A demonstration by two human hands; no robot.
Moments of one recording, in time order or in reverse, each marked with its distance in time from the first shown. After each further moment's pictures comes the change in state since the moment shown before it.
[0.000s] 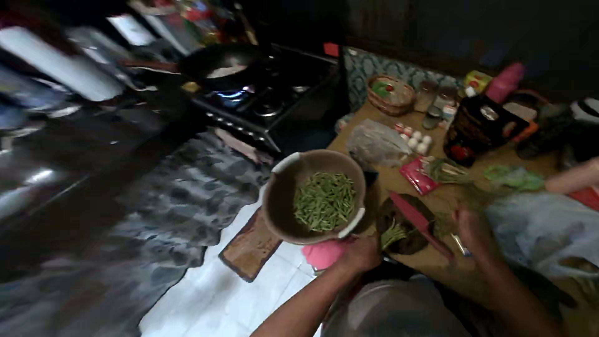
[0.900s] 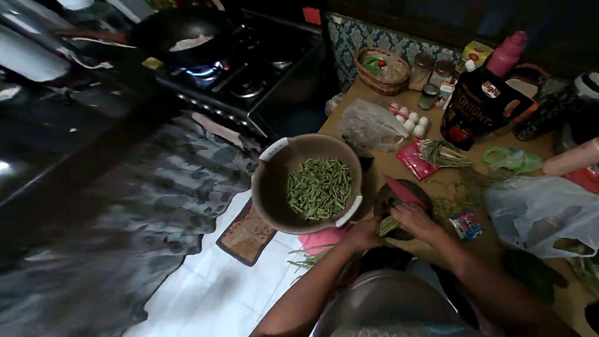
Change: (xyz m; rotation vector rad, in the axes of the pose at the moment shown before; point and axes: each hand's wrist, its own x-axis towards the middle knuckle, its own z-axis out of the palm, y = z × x) left_hand 0.038 -0.027 0.007 -0.086 -0.046 0.144; right_hand -0.019 -0.076 0.070 -0.318 -0.408 -0.799
